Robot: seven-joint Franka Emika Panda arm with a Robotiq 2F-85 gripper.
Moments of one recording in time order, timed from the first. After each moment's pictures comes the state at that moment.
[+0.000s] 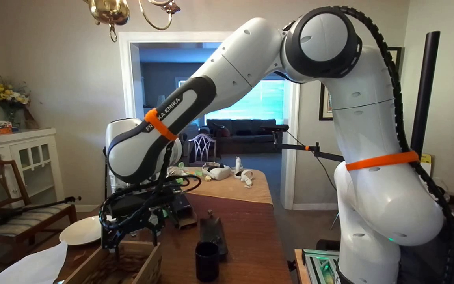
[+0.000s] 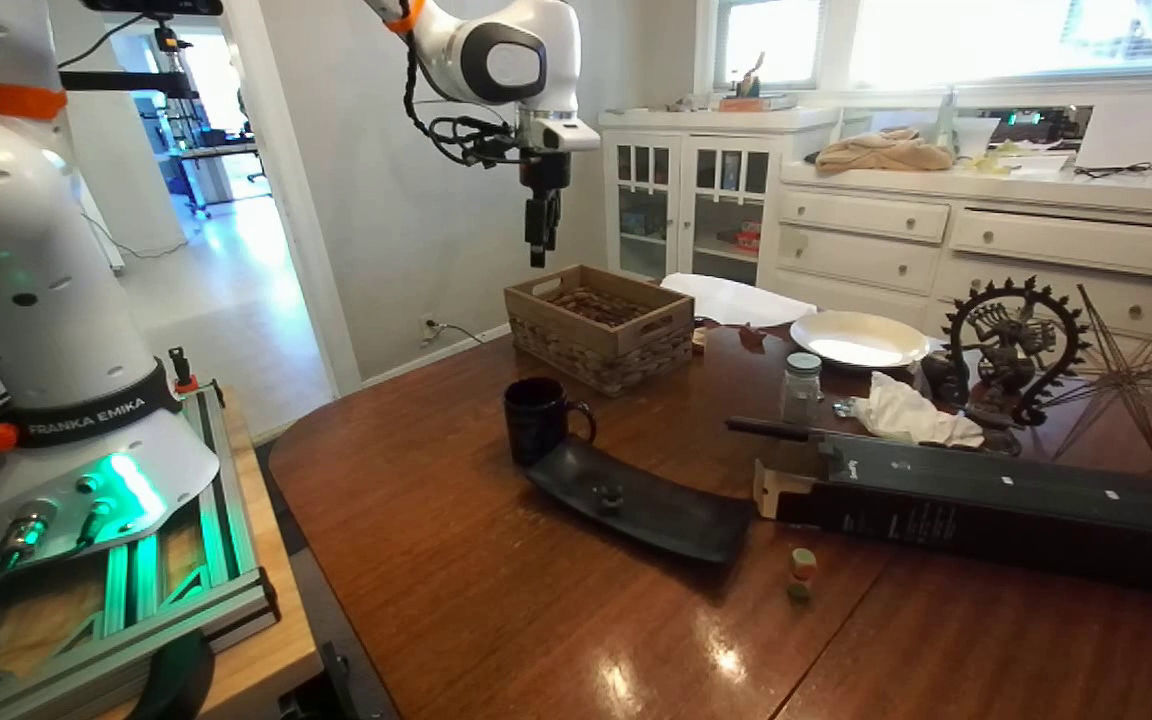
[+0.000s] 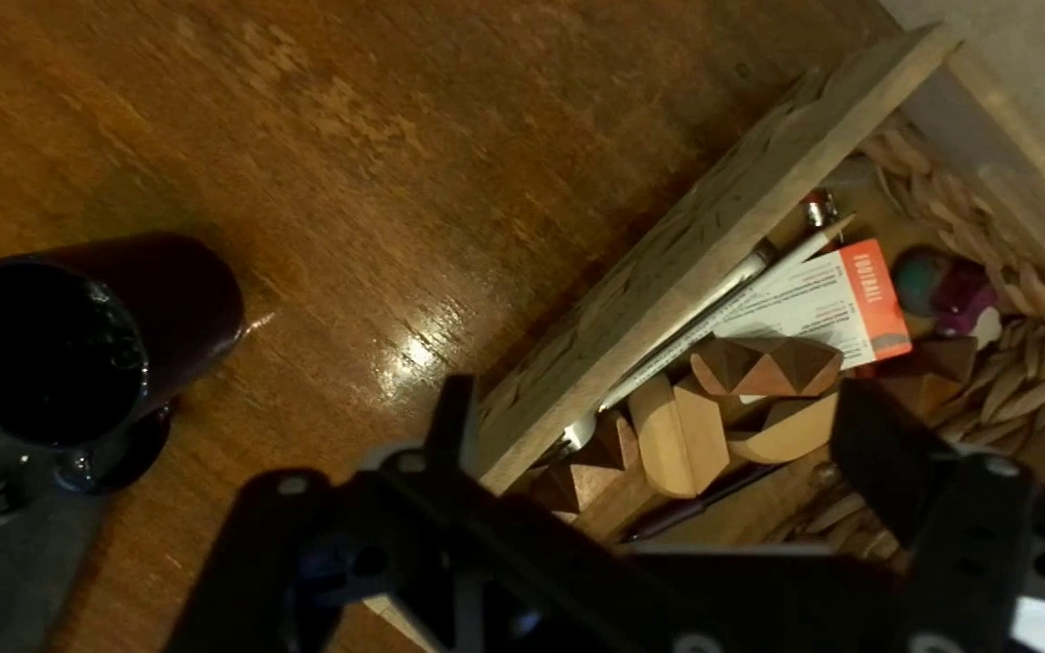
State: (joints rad) arm 0.02 0.22 -0.01 -2.11 0.07 2.28 0.71
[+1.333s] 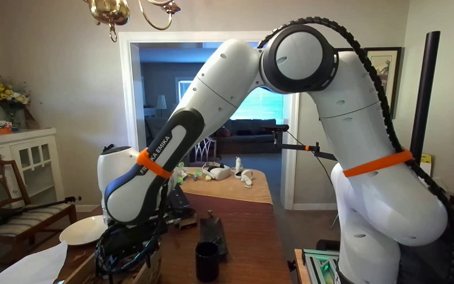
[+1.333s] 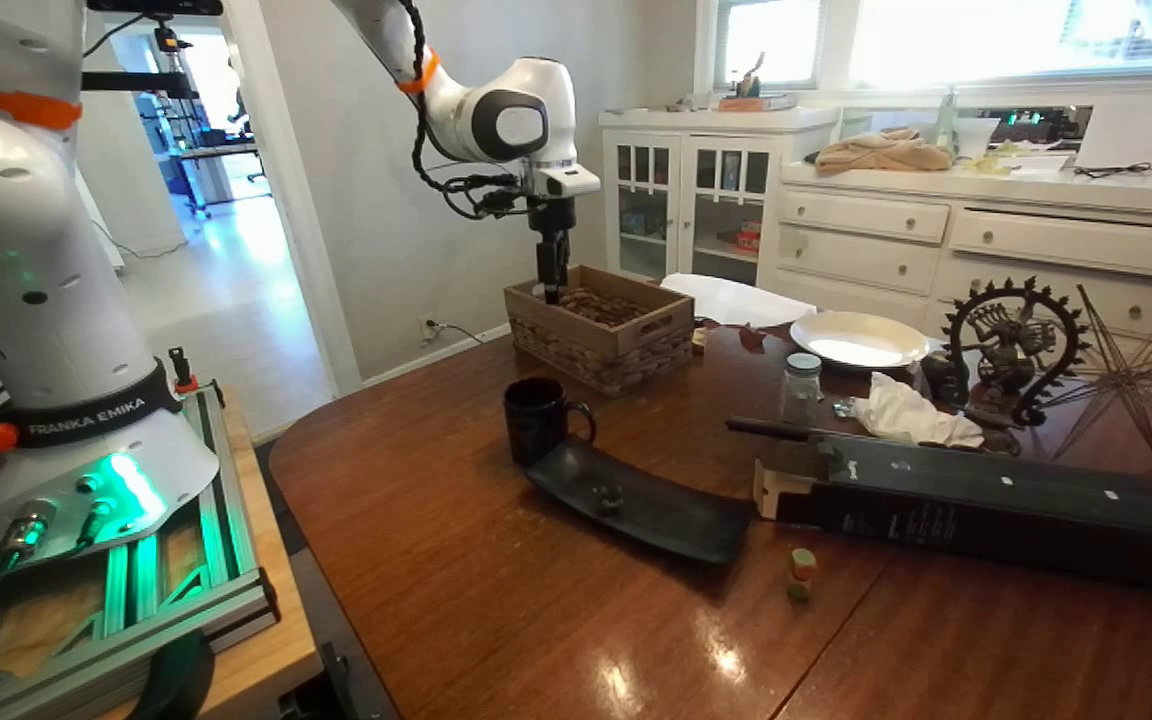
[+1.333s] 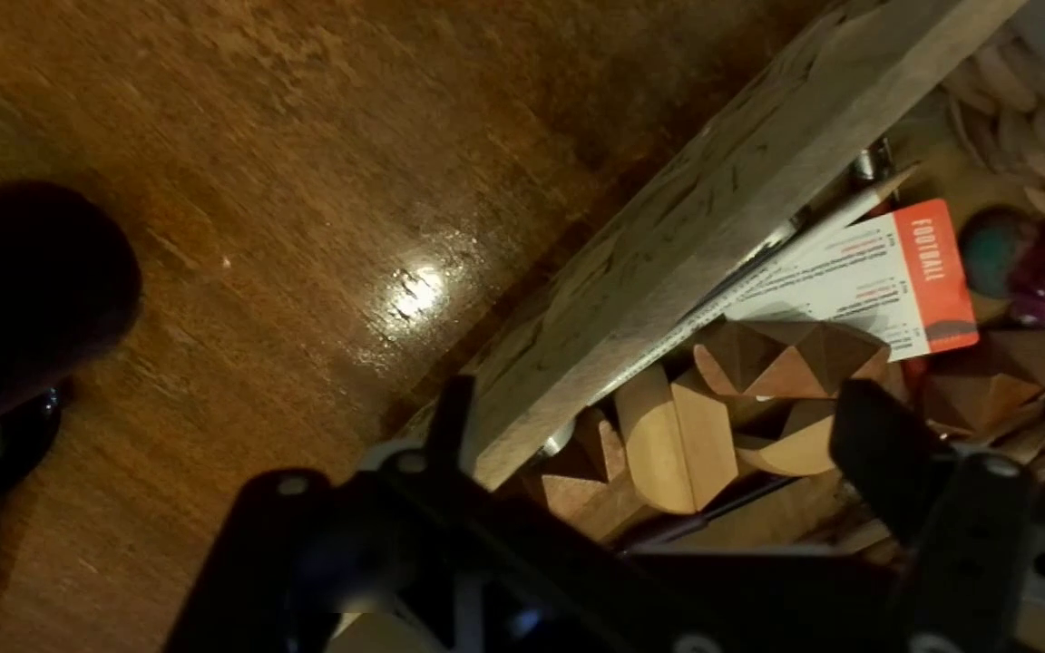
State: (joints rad) arm 0.11 0.37 -0.06 -2.10 -0.01 2.48 0.80
